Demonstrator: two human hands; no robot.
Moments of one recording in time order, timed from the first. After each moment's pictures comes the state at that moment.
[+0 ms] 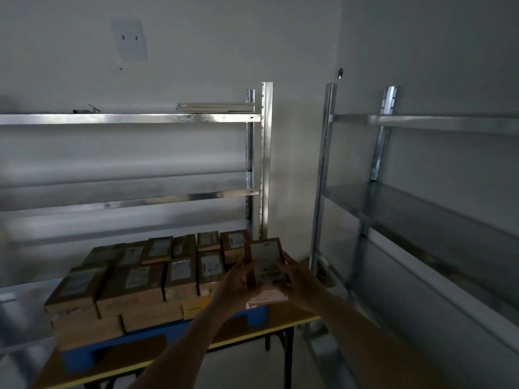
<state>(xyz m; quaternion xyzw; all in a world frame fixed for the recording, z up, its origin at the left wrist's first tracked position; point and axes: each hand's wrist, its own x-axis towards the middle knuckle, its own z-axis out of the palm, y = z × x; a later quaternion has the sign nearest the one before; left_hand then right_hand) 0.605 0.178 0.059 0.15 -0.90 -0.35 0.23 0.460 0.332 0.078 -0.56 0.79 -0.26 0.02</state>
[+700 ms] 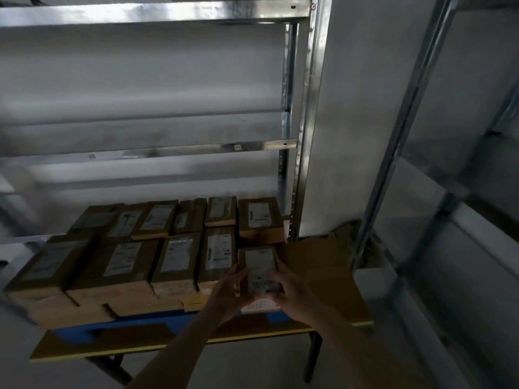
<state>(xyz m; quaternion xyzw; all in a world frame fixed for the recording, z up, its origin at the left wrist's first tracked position) 0.482 -0.011 -0.106 0.35 -0.85 -0.38 0.09 0.317 0.125 -0.087 -0.56 0.75 -0.28 0.22</state>
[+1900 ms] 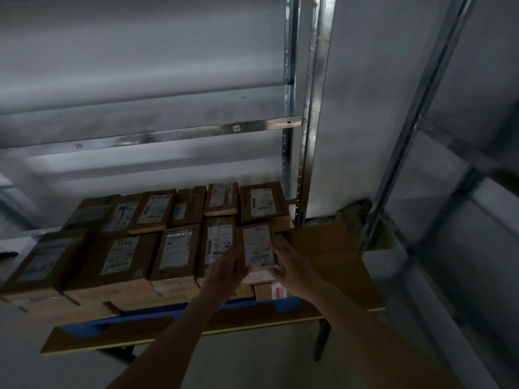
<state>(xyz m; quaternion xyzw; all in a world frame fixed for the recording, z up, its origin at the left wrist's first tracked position) 0.461 -0.042 -0.088 0.40 -0.87 -0.27 0.09 0.291 0.077 -0.103 -0.57 0.75 -0.28 0.19</state>
